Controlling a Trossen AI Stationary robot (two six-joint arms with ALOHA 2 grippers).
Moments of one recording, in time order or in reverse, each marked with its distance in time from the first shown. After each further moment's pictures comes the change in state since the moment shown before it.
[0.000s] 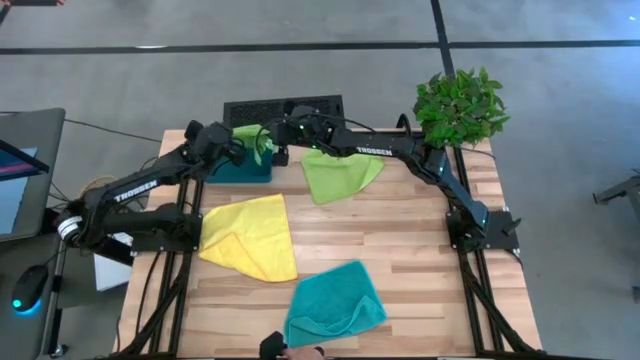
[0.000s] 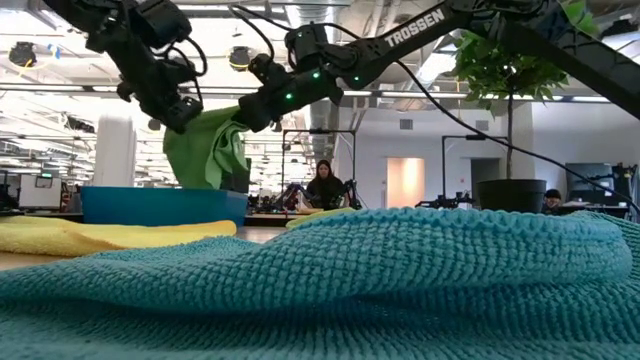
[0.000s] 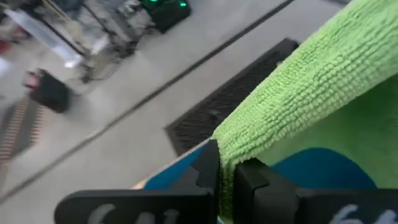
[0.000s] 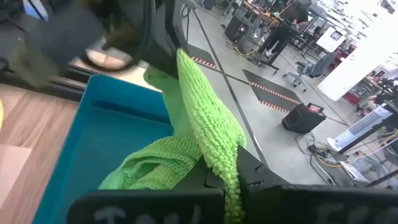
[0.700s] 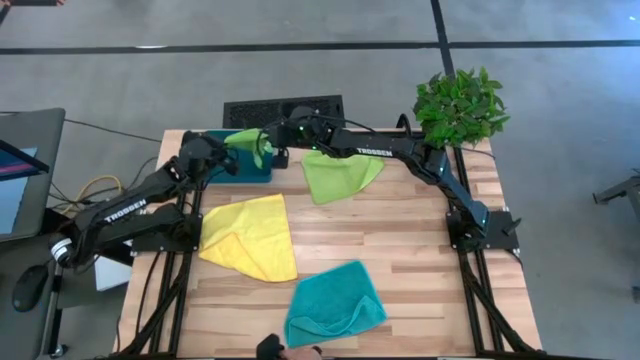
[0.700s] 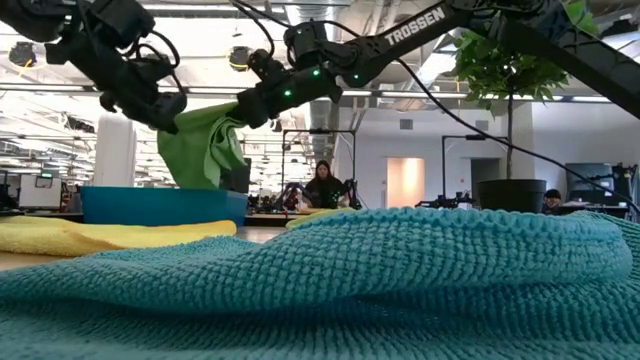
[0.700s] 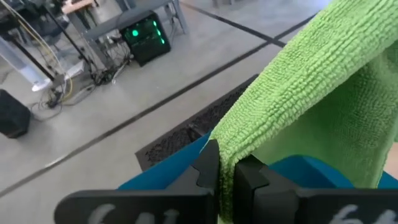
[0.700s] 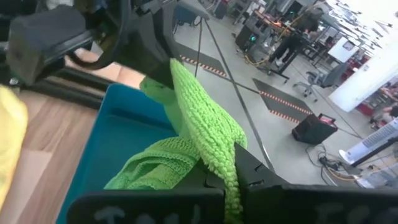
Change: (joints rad) left arm 0.016 -0.236 -0.223 0.182 0.132 0.025; right arm 0.004 -0.005 -0.001 0.004 -0.050 -0.014
